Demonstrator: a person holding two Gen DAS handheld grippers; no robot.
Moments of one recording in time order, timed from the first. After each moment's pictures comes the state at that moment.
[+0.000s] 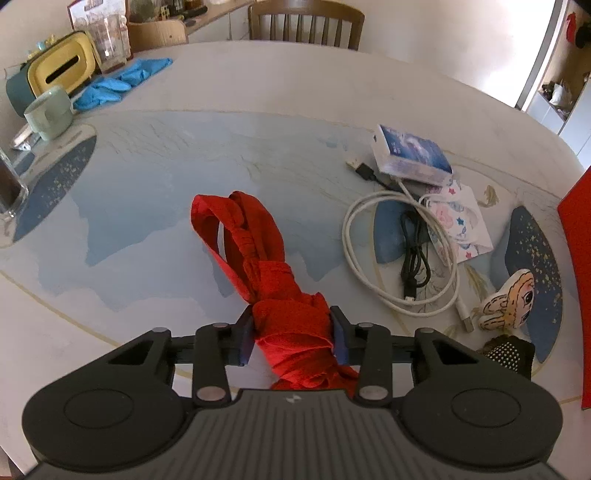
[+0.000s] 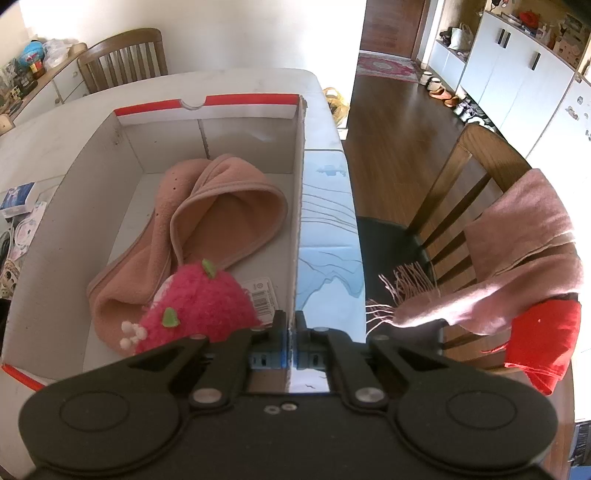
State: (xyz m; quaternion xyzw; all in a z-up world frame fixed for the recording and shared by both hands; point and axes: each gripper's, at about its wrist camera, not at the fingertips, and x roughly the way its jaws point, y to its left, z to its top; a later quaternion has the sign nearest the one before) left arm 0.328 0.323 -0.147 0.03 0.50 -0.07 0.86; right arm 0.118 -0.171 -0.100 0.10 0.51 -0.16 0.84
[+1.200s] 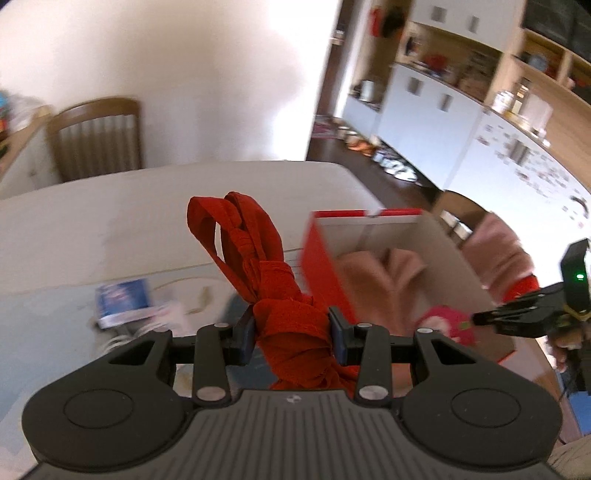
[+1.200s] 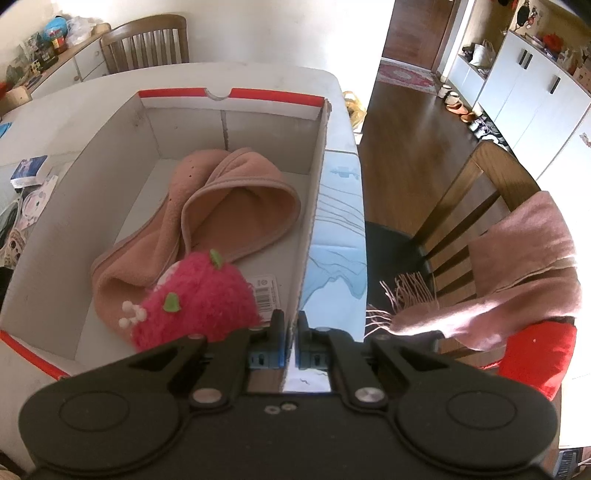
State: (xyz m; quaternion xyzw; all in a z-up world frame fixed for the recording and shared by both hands) left arm 0.276 0.137 -0.006 0.07 0.40 -0.37 0.84; right arm 0.115 -0.165 -0.095 0.06 0.52 -0.13 0.84
